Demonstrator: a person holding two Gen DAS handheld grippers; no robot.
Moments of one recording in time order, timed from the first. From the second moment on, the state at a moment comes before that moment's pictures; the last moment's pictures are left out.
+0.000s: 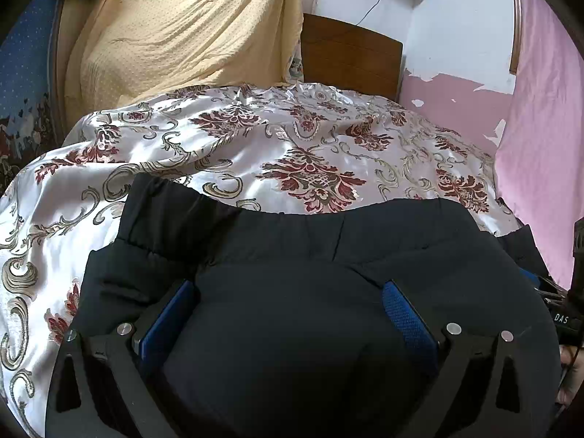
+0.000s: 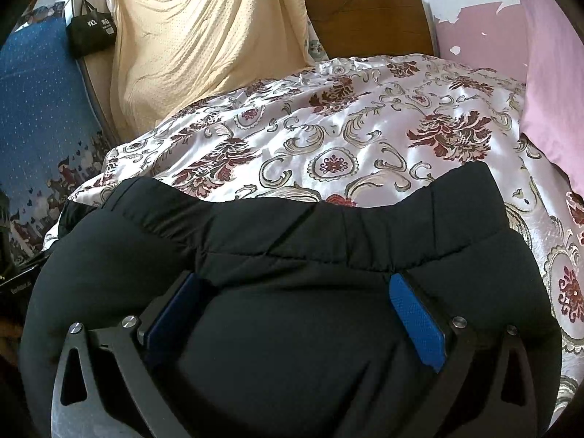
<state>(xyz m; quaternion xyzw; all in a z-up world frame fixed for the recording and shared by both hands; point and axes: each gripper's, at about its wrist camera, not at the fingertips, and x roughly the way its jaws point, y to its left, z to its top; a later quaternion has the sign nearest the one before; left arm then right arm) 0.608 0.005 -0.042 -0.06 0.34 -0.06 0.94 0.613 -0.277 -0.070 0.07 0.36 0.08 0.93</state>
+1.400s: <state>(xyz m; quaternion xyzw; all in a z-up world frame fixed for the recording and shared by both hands) 0.599 0.019 -0.035 -0.06 0.35 -0.04 0.93 0.586 -0.277 -0.046 0.07 0.33 0.10 0.94</state>
